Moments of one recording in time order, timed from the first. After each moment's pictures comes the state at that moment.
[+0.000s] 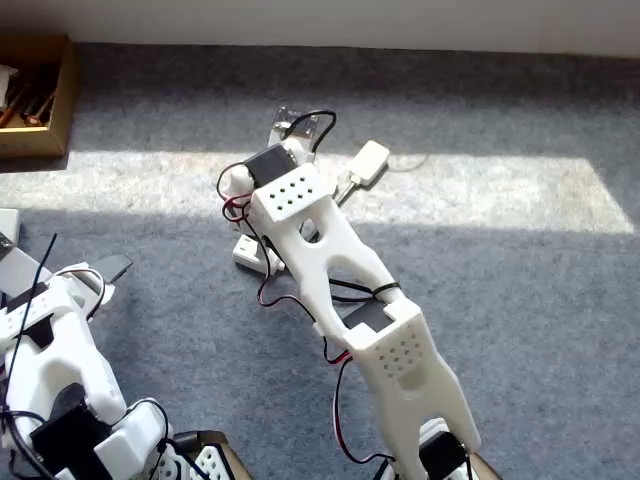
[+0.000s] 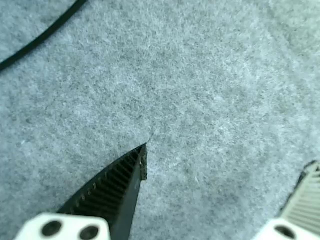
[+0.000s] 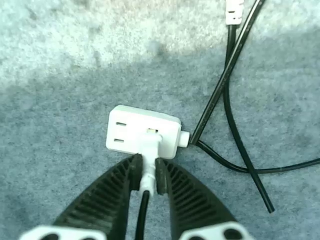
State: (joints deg) left arm -44.2 -19.1 57.8 37.7 17.4; right arm -39.7 53.0 -47.9 92.8 -45.8
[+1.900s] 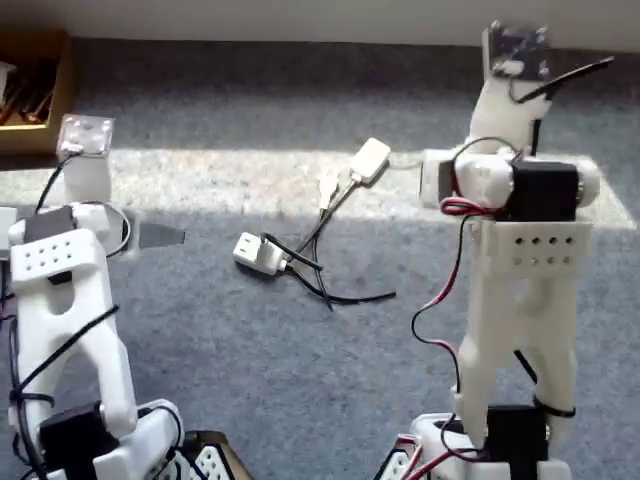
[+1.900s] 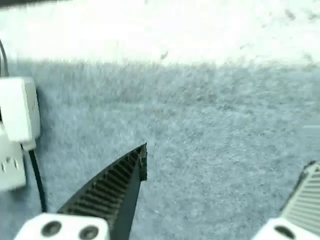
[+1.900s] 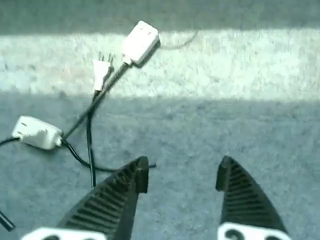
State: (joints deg) left arm -24.1 -19.0 30.9 55.3 -23.7; right arm -7.6 -18.1 -6.7 94.4 0.7
